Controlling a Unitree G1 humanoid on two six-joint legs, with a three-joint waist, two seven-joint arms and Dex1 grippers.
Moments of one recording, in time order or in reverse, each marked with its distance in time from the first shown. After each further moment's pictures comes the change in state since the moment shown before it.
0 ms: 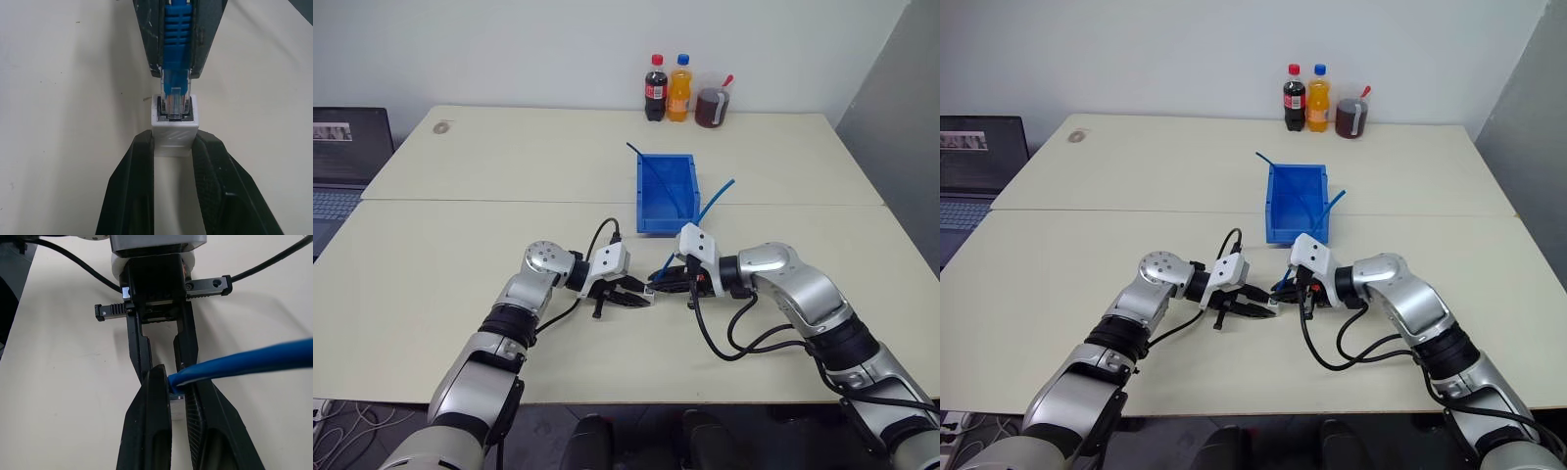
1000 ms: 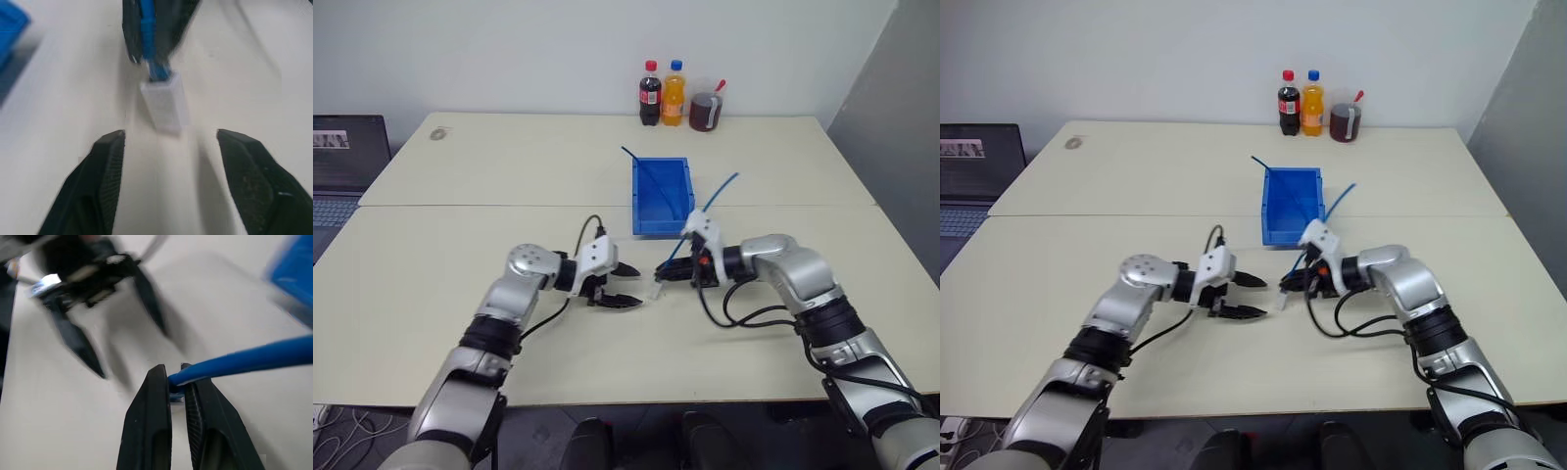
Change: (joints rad) left arm 0.151 0.123 0.117 -0.370 -0.096 0.289 0.154; right arm -0.134 0.079 -0.252 0.291 0.078 0.307 0.005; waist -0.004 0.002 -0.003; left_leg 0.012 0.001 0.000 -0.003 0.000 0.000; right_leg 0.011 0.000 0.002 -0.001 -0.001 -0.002
